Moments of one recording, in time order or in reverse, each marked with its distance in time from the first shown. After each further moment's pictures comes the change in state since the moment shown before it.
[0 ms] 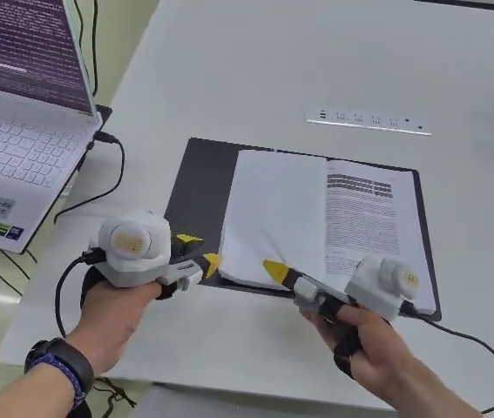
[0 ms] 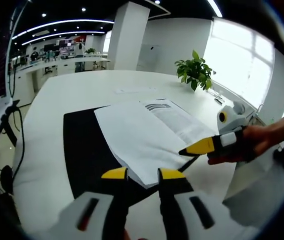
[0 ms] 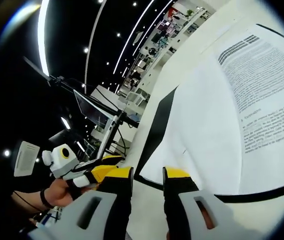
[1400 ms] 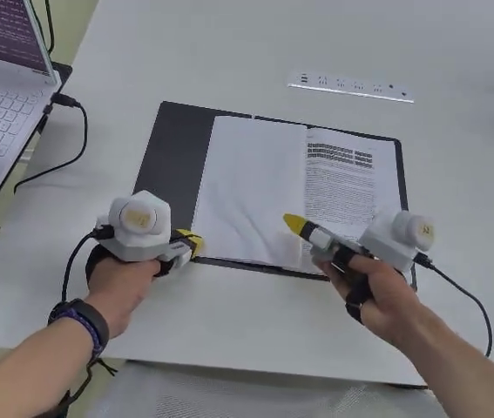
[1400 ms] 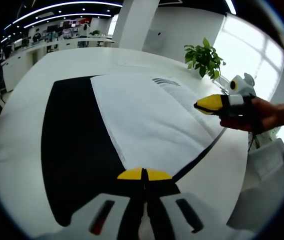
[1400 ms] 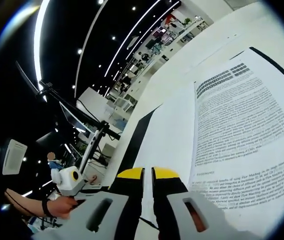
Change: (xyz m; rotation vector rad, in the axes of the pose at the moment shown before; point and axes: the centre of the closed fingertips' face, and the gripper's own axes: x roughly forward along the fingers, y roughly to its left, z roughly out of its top) left arm 0.051 0.014 -0.051 -0.090 0.128 -0.002; right arm -0.003 -0.059 0.072 -0.055 -0.040 -0.118
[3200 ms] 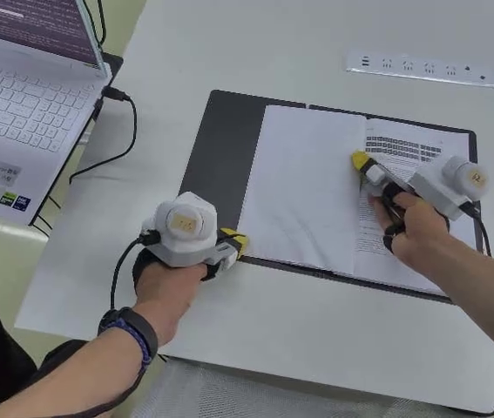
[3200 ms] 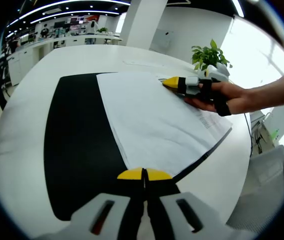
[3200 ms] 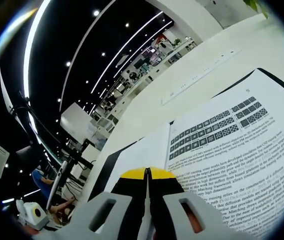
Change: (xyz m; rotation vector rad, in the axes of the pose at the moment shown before) left arm 0.013 0.012 -0.003 -0.048 0.013 0.043; right arm 0.069 -0.055 0.087 -0.038 -0.185 -0.135
